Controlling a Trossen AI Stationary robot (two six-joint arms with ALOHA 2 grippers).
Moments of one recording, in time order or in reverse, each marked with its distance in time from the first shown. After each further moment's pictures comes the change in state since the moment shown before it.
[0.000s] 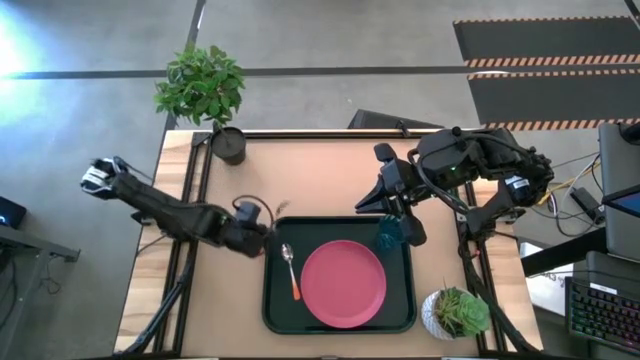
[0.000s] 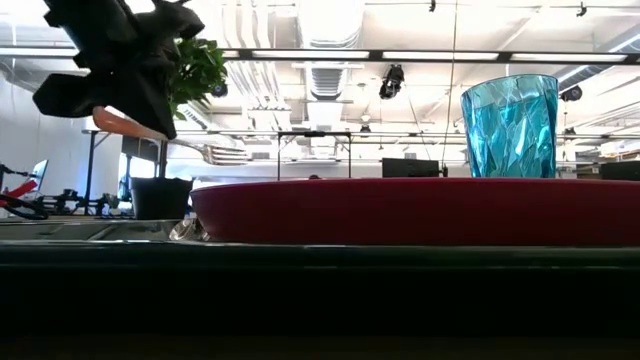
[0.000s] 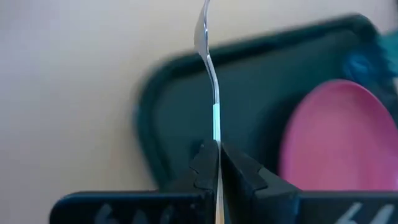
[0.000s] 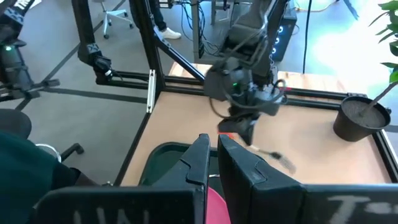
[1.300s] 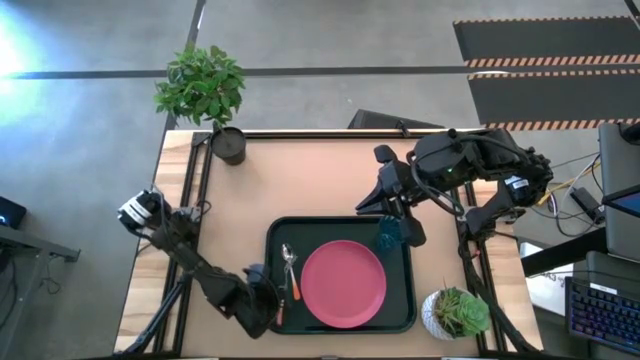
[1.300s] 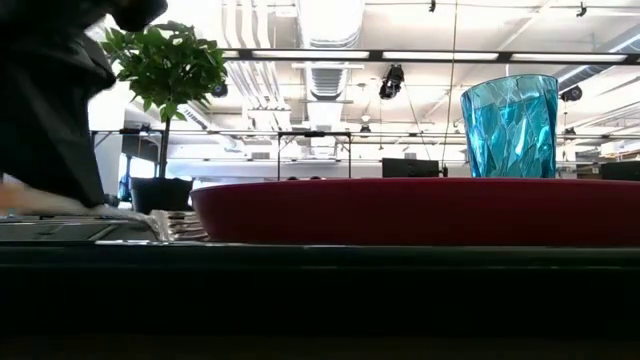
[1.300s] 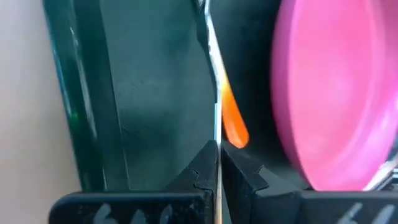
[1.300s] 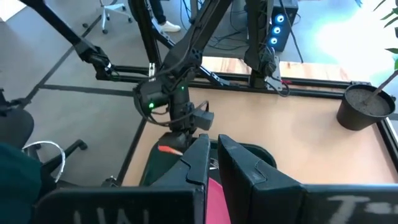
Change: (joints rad) left arm -0.391 0.537 0.190 0.258 -0.051 -0.653; right arm 0.000 0.004 -0.002 -0.026 -0.002 0.028
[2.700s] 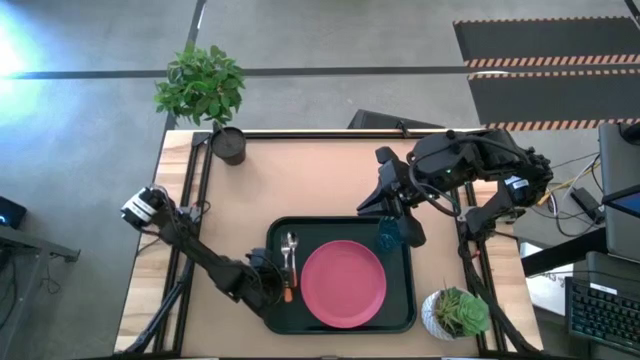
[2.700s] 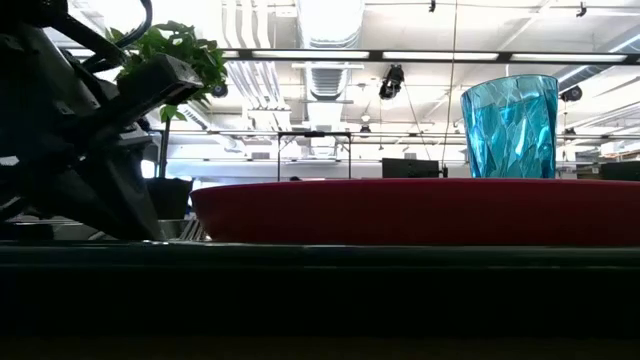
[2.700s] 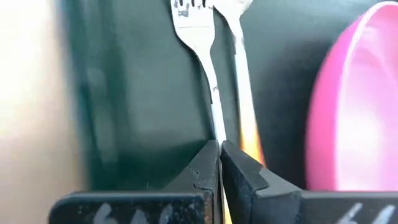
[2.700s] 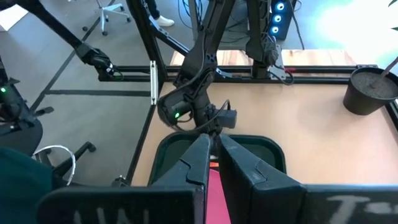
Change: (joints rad) left arm 0.104 -0.005 -0.142 0.064 -0.066 0.078; right arm 0.000 0.000 -0.002 -0.020 -0.003 0.069
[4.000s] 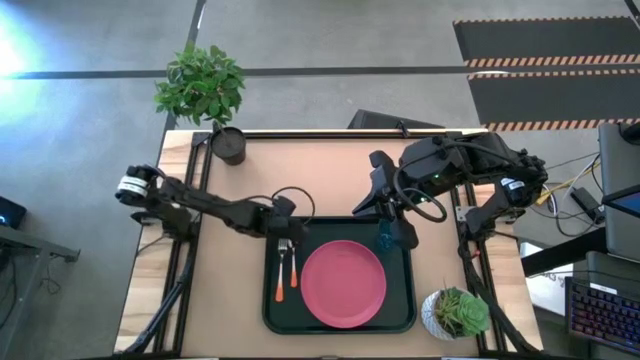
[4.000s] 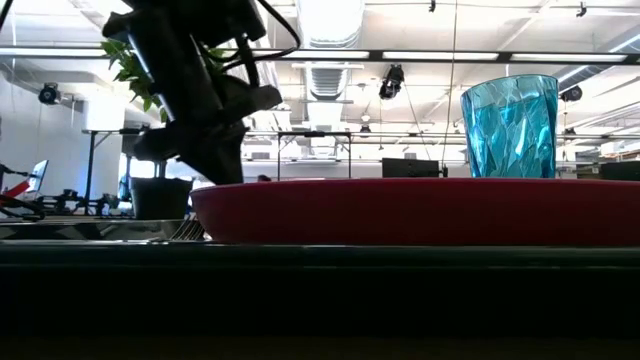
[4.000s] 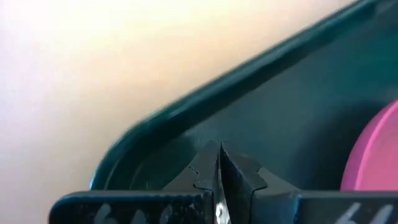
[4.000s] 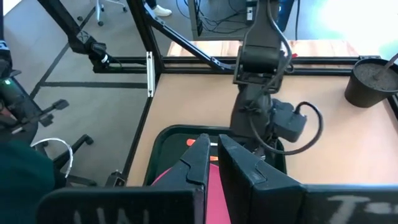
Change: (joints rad) left arm 0.514 -0.177 0.052 -0.103 0.193 0.993; right arm 0.000 0.027 -0.002 -0.011 0.003 -0.003
